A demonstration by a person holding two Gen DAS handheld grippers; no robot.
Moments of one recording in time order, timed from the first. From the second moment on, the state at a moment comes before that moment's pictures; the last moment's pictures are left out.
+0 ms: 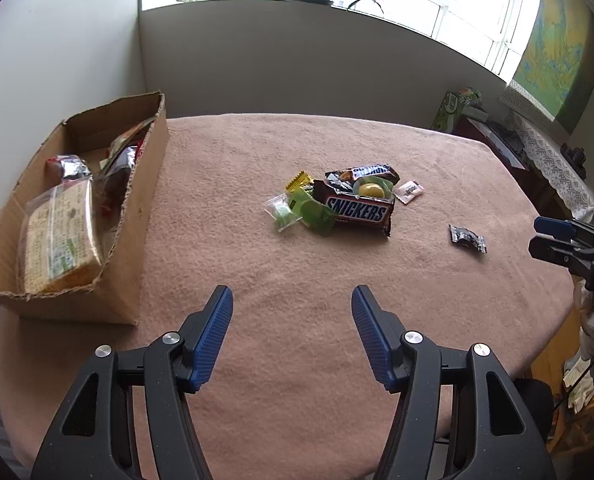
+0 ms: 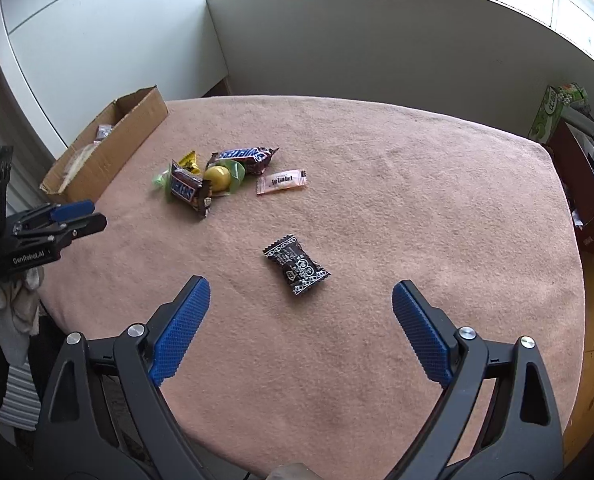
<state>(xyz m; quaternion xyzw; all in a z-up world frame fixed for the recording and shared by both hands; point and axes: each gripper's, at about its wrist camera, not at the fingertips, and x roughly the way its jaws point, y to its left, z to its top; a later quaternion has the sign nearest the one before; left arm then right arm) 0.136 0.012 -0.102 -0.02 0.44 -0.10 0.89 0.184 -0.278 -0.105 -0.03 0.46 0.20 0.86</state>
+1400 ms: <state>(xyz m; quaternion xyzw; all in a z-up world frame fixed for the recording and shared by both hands) 0.220 0.011 -0.136 -0.06 0.47 -0.07 0.88 0.219 -0.233 -0.145 -0.15 0.49 0.27 0.82</state>
